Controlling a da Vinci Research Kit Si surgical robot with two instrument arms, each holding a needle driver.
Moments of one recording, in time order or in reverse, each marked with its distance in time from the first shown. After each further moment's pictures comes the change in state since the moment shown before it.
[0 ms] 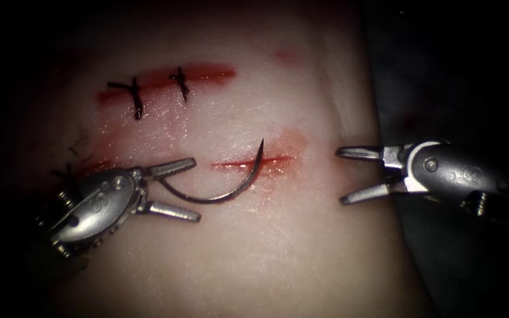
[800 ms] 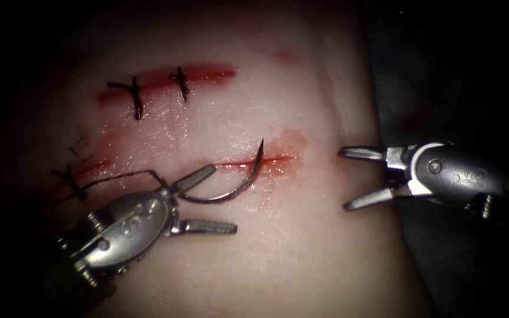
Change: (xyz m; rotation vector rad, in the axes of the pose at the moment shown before) right arm 0.001 0.000 0.000 0.007 -0.014 0.002; left arm 0.002 0.004 0.004 0.359 -0.242 -0.077
